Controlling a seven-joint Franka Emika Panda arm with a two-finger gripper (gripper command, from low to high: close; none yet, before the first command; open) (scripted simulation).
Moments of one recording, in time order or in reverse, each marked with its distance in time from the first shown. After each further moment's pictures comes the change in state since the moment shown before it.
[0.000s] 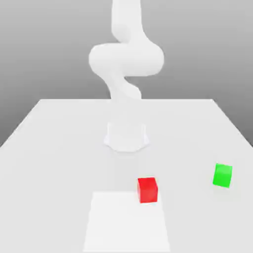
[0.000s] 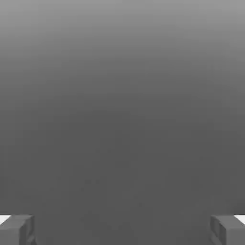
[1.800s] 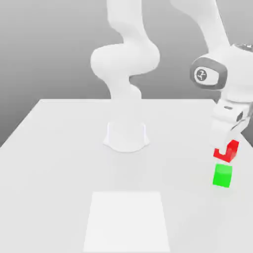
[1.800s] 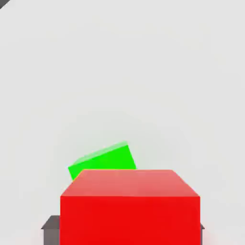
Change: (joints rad) arm 0.544 0.760 0.355 -0.398 -0.038 0.434 0.068
